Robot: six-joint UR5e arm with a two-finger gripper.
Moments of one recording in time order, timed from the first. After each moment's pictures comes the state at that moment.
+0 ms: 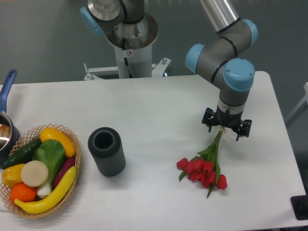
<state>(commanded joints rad) 2.76 -2.00 -1.76 -0.83 1.54 1.16</state>
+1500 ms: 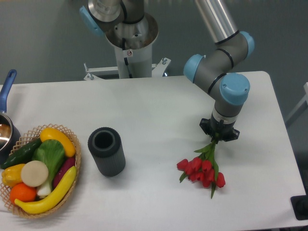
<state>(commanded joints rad) 2.74 -2.05 -1.77 -0.83 1.53 1.15</state>
